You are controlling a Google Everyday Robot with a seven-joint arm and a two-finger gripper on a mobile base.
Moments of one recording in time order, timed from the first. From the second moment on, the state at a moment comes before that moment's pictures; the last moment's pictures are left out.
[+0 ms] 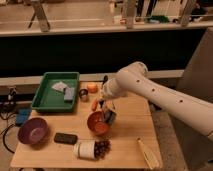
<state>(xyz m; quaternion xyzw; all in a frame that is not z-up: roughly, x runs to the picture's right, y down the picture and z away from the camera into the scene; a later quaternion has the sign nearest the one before) -0.031 0.036 0.711 0.08 -0.33 -0.68 0.65</state>
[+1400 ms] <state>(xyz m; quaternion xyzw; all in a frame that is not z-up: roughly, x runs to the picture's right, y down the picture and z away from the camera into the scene) -0.049 0.070 0.779 0.17 -0.44 -0.60 0.65</state>
